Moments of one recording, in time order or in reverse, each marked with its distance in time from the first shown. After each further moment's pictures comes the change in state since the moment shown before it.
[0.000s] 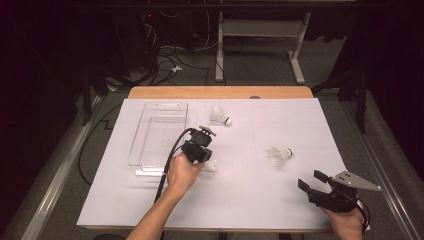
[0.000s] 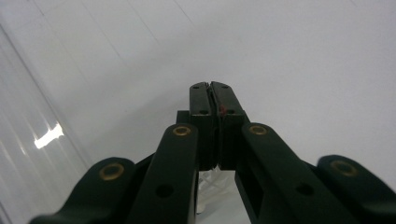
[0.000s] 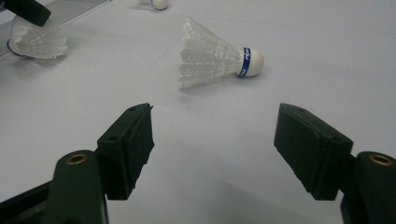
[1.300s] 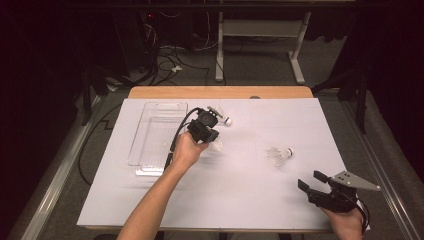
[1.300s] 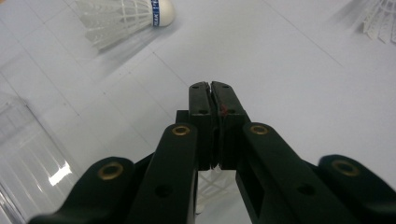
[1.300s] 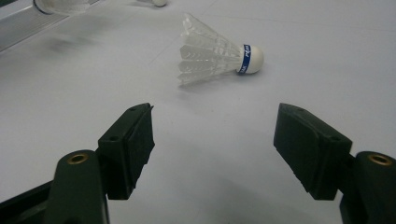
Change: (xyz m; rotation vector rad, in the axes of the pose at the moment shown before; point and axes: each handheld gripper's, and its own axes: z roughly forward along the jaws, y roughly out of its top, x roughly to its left) left arm 0.019 0.055 -0.001 -0.058 -0.026 0.125; right arm 0.000 -0.001 0.001 0.010 -0.002 -0.005
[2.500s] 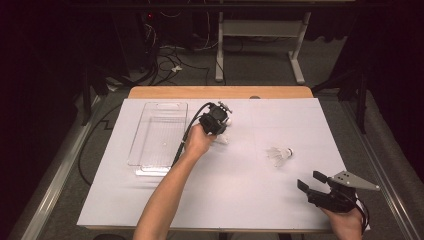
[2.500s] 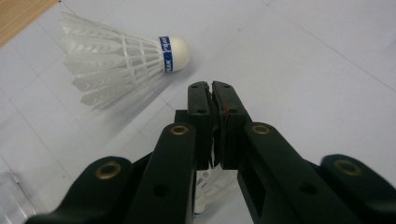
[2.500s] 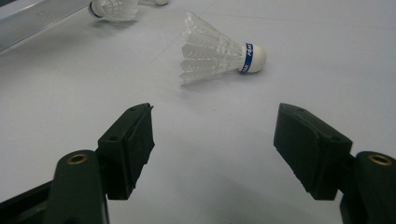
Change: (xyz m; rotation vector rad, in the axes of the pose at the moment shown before) left arm 0.013 0.029 0.052 -0.027 0.036 0.072; right arm 0.000 0.000 0.001 0.006 0.006 0.003
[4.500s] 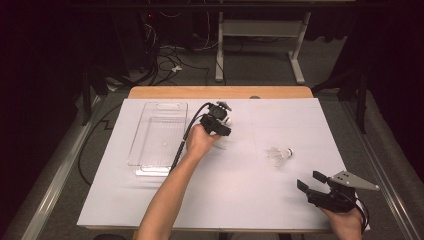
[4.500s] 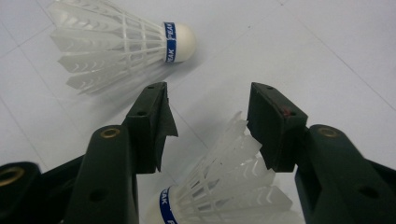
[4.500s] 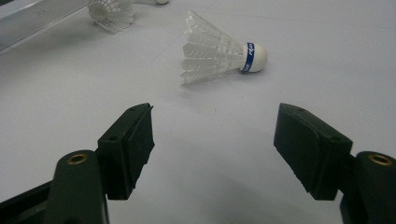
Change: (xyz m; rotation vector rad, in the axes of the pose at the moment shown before) left arm 0.003 0.001 0.008 0.034 -0.015 -0.129; right arm 0.001 0.000 0.000 0.002 0.002 -0.002
